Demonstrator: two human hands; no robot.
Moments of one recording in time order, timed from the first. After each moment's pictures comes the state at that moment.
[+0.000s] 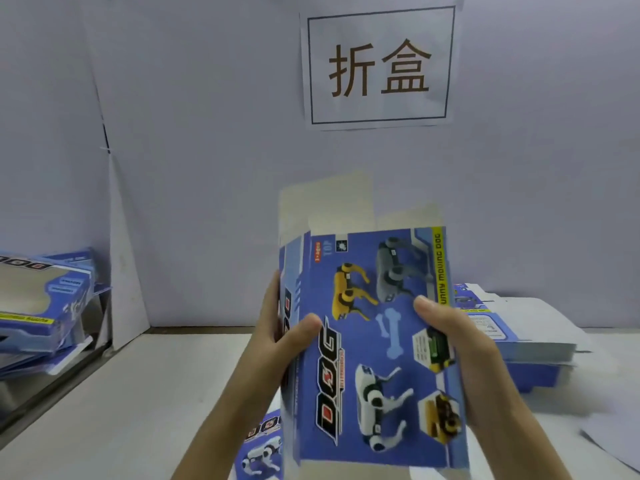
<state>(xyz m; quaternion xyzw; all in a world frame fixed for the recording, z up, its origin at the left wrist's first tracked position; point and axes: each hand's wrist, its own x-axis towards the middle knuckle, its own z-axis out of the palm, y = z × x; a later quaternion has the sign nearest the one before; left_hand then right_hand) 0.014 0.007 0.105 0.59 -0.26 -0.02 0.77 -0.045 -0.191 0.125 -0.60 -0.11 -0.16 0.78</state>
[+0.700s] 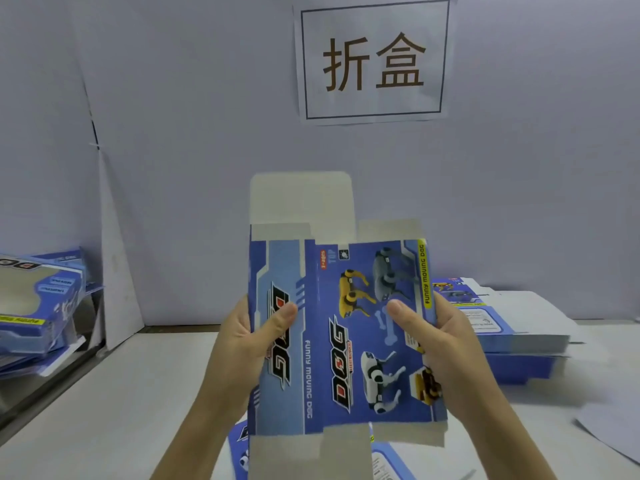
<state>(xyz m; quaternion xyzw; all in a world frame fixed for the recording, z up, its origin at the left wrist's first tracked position) 0.024 0.020 0.101 0.61 -0.21 0.07 0.76 -0.026 -0.191 0.103 -0.68 -0.08 -0.27 0.68</state>
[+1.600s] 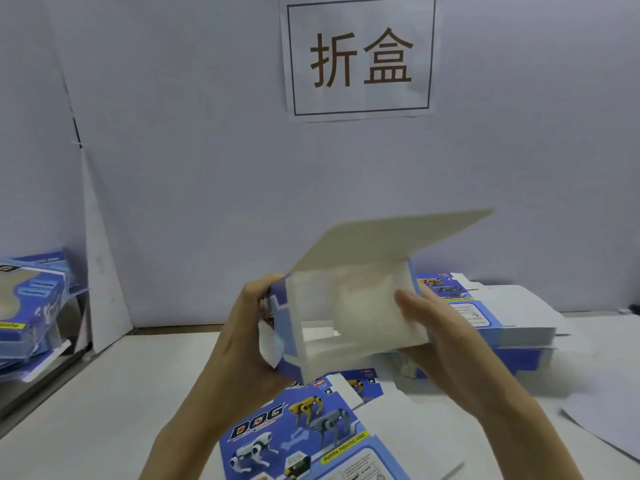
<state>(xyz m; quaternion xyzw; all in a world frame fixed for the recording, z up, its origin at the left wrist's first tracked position) 0.017 0.018 0.106 0.73 -0.44 0.34 0.40 -0.044 -0.199 0.121 -0.61 -0.14 -0.08 0.77</state>
